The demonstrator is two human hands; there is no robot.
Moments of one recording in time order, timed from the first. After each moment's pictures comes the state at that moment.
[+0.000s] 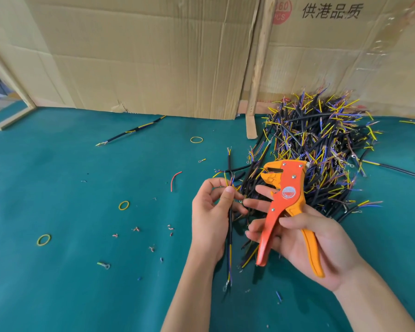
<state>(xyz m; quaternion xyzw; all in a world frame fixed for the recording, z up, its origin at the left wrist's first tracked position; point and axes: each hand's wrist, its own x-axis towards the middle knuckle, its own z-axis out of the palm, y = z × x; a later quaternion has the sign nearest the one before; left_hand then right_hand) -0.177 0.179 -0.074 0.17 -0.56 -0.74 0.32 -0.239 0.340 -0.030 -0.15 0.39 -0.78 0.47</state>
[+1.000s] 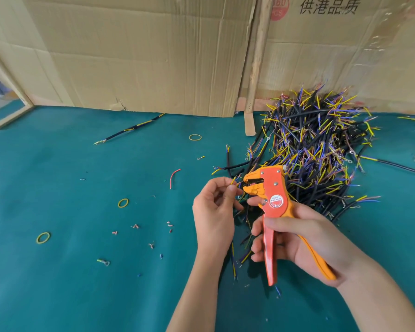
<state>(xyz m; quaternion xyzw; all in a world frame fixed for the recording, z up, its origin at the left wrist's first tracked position) -0.179 0.190 -0.075 0.23 -0.62 -0.65 0.38 -0.234 0.342 -0.025 -0.15 0.51 -0.70 0.48</state>
